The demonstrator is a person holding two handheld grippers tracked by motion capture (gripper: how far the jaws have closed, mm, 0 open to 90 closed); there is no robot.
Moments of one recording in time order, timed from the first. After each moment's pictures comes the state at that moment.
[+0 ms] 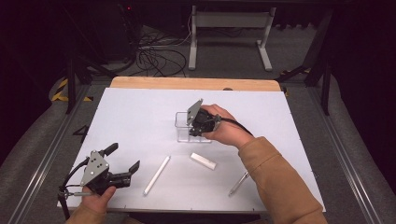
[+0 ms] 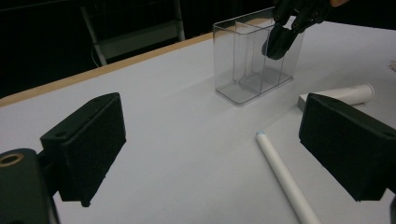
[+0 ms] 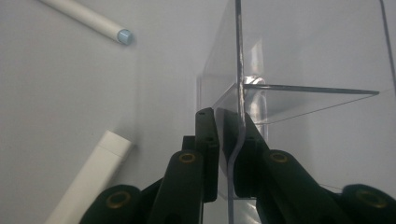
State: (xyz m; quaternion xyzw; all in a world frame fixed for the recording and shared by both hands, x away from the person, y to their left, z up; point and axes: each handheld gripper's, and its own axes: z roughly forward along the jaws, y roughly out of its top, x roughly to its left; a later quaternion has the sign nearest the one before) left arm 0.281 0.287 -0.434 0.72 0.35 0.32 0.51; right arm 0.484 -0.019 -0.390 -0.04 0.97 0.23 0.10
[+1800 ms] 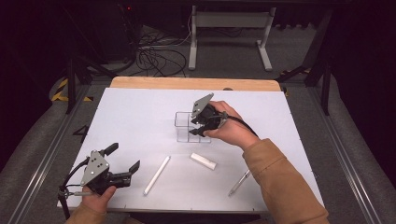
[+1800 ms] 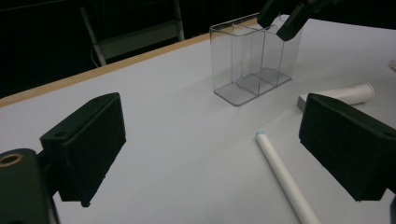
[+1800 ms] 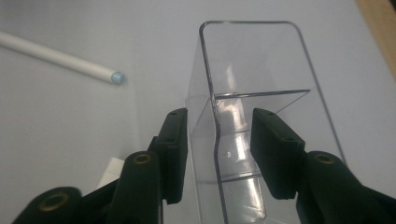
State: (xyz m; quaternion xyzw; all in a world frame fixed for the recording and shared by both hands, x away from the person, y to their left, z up) left arm 0.282 0.287 -0.434 0.72 0.35 0.32 0.51; right arm 0.476 -0.037 -0.369 0.03 0.94 0.32 0.12
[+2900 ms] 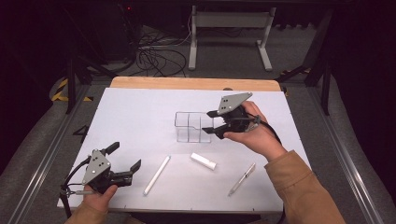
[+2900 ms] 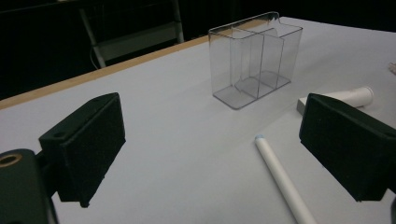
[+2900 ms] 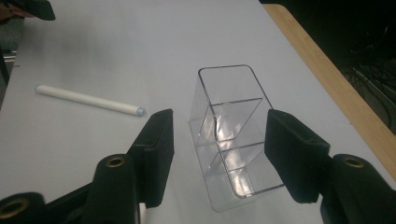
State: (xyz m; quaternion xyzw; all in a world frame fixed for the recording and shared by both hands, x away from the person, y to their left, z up) left arm 0.285 0.284 -0.433 0.72 0.35 0.32 0.51; right arm 0.434 -0.099 -0.329 0.07 0.89 0.42 0.15
